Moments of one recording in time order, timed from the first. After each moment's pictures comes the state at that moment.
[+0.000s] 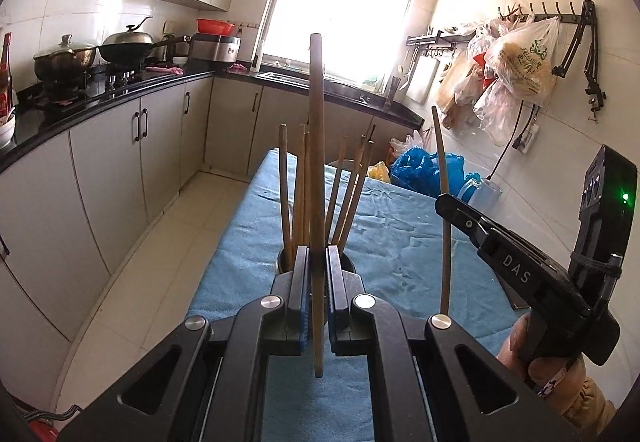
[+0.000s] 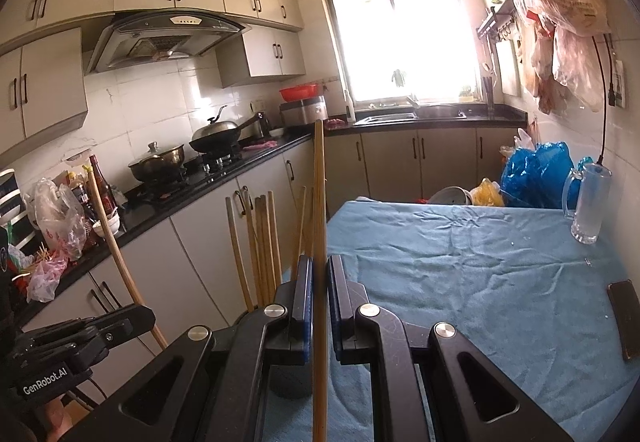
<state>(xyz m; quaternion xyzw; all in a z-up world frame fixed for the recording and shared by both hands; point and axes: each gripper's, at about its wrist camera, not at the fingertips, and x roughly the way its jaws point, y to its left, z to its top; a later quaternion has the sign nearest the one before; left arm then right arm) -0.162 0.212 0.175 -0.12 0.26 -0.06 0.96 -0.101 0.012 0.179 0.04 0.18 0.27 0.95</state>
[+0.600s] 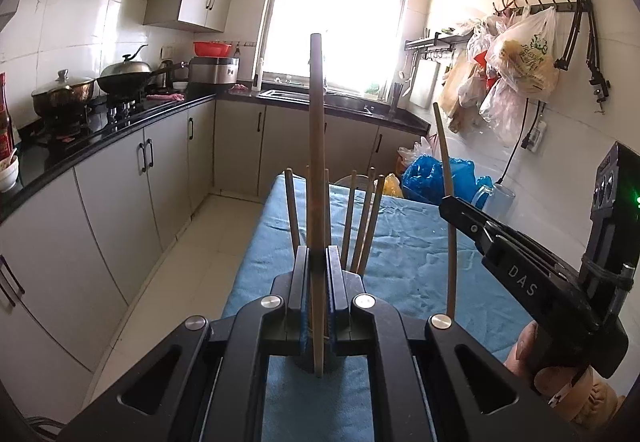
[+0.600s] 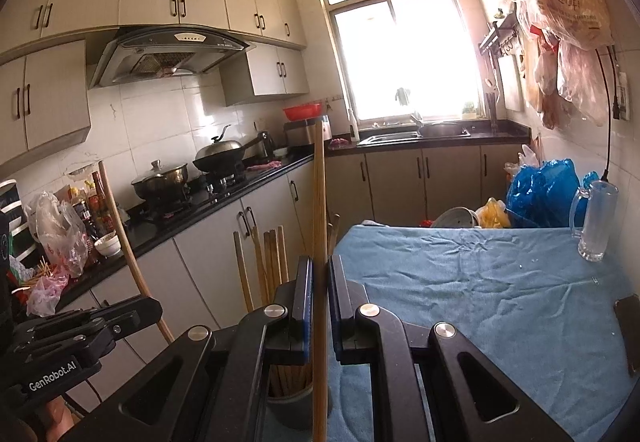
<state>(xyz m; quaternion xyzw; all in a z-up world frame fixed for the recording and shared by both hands) -0.137 0.216 0.200 -0.08 0.24 -0.04 0.97 -0.093 0.027 0.193 0.05 0.15 0.27 0.95</state>
